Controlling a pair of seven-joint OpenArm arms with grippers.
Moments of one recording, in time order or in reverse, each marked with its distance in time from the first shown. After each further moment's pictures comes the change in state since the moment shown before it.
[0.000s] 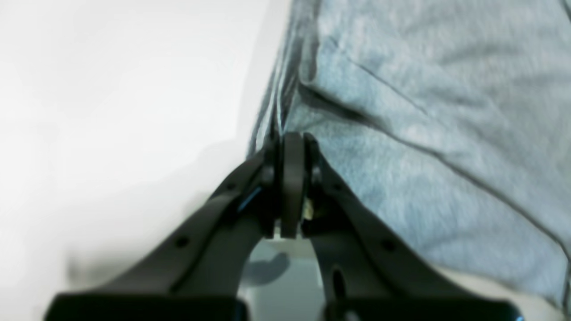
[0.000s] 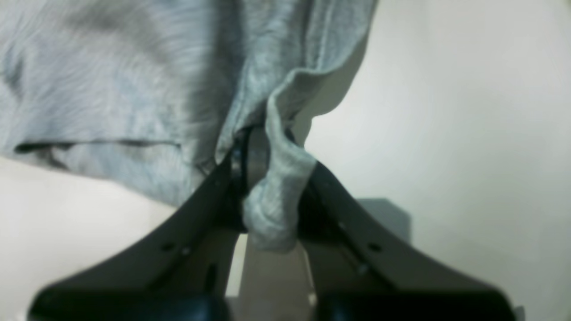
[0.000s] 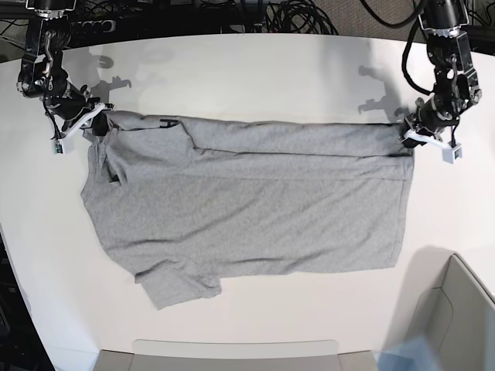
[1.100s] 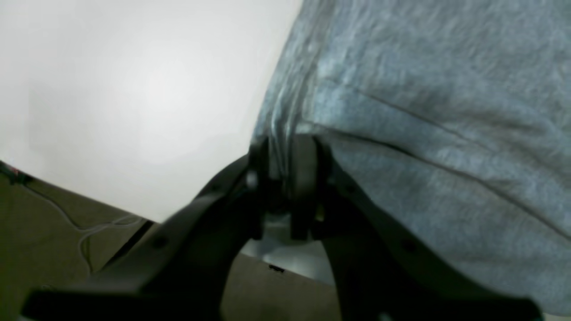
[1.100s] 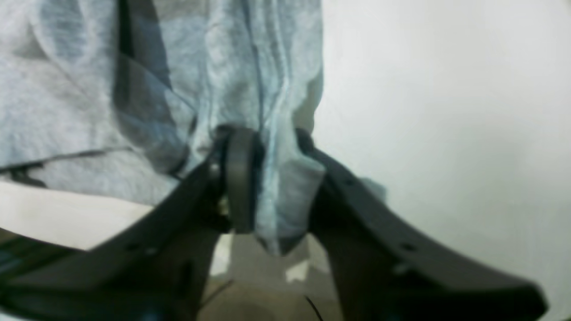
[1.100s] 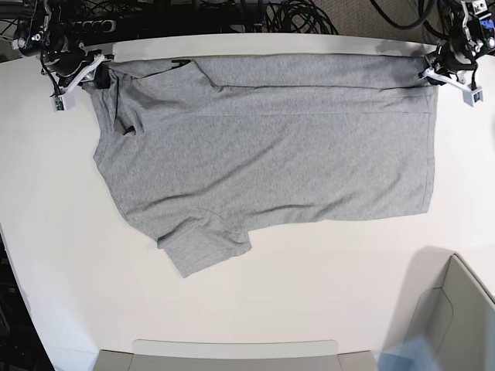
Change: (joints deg) left arm 19.1 0.3 -9.6 19.3 4.0 2.0 7.7; right arm -16.1 -1.4 6.6 13.5 -0.4 1.0 -5.7
